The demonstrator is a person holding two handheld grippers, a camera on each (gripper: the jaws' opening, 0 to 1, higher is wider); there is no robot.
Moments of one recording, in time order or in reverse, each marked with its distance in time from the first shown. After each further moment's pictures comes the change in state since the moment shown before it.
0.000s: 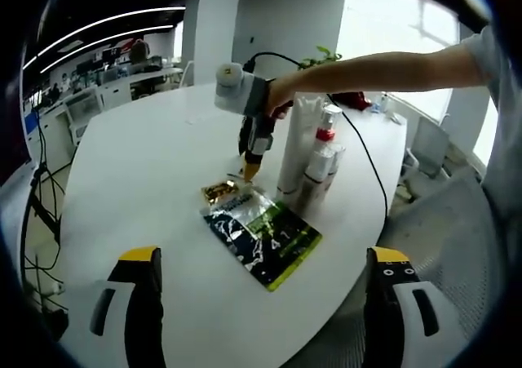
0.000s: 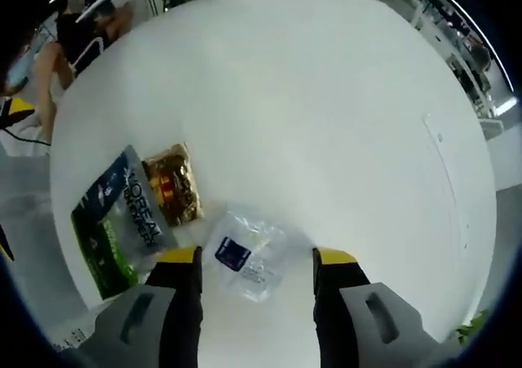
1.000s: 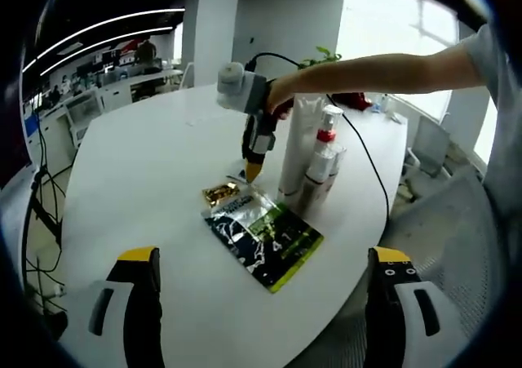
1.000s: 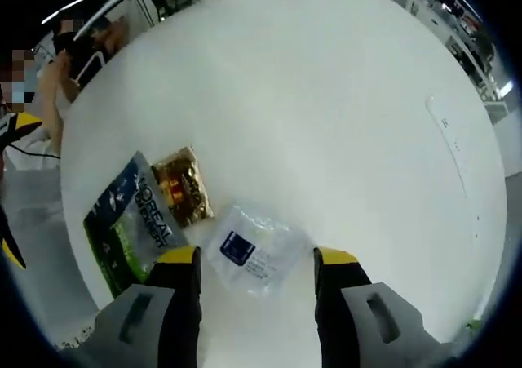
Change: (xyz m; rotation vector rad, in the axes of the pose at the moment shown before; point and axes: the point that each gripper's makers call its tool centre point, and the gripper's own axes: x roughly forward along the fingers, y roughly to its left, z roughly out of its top) left arm 0.001 0.001 0.002 0.013 -0.003 0.003; right arm 0.005 0.006 0.005 0.021 0.007 0.040
